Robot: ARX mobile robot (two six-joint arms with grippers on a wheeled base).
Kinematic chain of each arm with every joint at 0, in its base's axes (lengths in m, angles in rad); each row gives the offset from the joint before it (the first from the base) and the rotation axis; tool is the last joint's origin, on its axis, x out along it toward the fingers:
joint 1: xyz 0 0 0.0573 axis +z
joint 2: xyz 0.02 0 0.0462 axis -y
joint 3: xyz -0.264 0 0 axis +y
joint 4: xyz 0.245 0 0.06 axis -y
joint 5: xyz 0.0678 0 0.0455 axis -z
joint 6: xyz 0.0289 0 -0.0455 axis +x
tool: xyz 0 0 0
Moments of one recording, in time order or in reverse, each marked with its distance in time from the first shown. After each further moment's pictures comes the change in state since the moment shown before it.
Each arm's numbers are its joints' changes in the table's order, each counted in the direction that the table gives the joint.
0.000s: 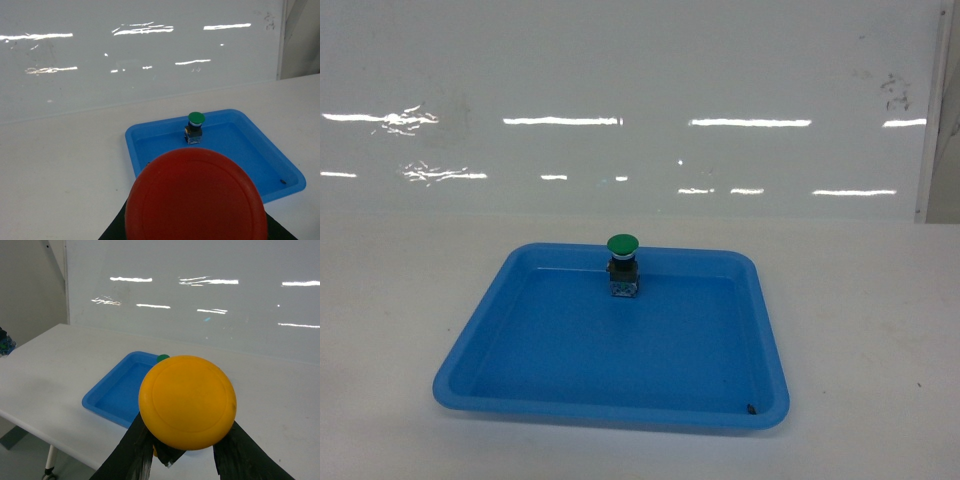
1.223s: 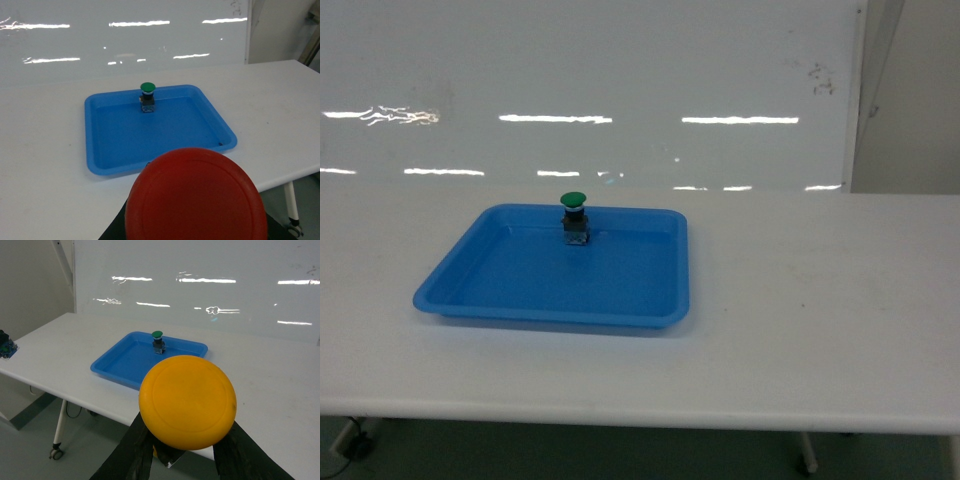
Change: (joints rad) left arm 0.011 -0.009 0.013 -0.010 0.005 0.001; right arm 0.000 0.000 0.000 0.000 -0.003 0.000
